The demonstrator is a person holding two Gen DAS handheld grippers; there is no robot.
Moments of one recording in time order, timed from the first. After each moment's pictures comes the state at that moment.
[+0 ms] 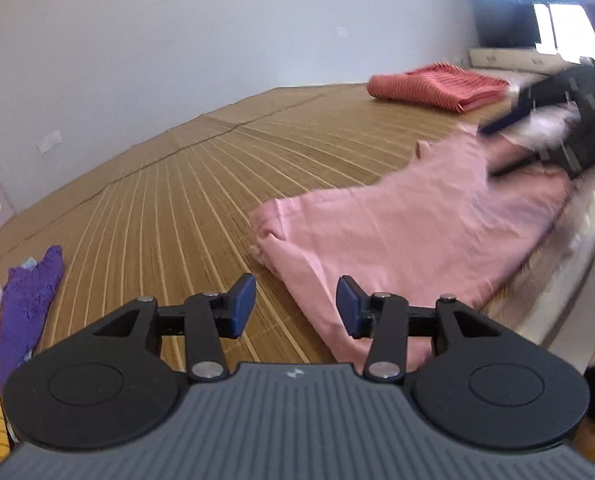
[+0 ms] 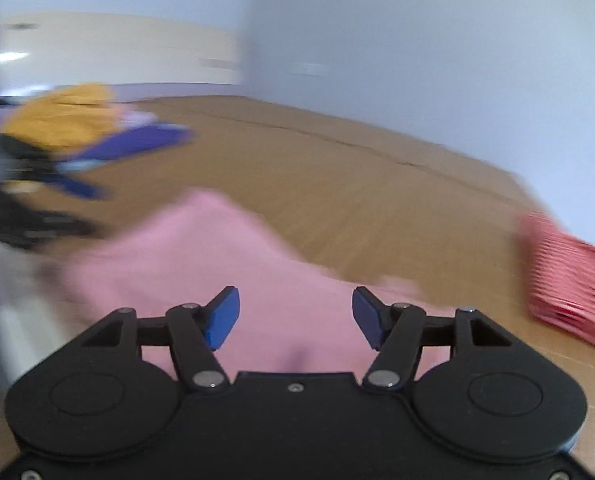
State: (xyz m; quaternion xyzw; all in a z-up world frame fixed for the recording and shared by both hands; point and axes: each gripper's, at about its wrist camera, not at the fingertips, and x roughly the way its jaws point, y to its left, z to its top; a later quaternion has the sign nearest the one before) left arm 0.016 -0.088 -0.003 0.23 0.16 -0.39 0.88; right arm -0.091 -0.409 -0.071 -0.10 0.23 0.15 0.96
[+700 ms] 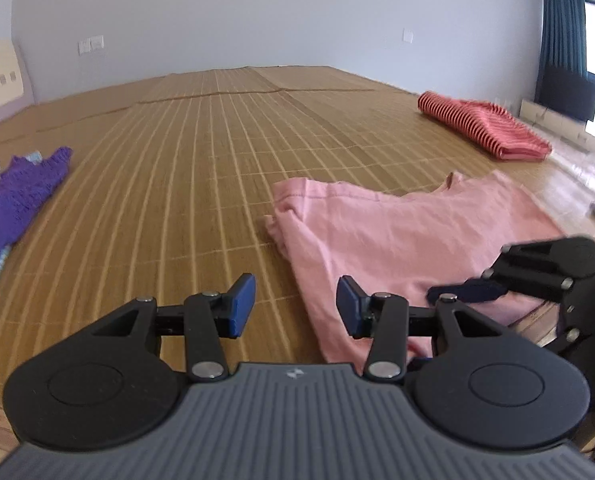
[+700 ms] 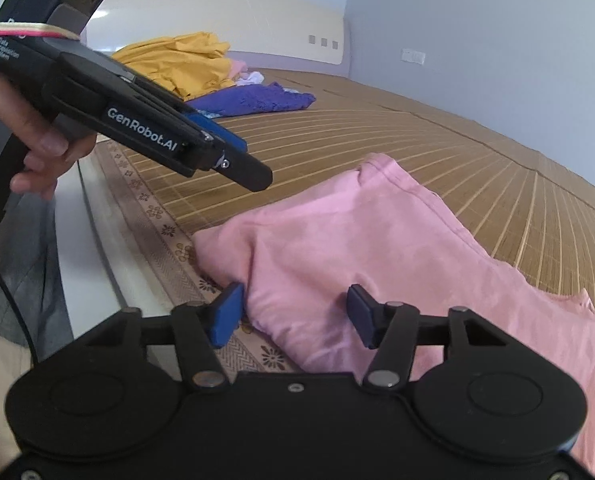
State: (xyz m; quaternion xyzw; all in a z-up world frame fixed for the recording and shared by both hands) left arm 0.030 -0.078 0.000 0.08 0.26 -0.35 0.89; right arm -0.071 -0.328 -0.128 -0.14 0.25 0.22 0.93
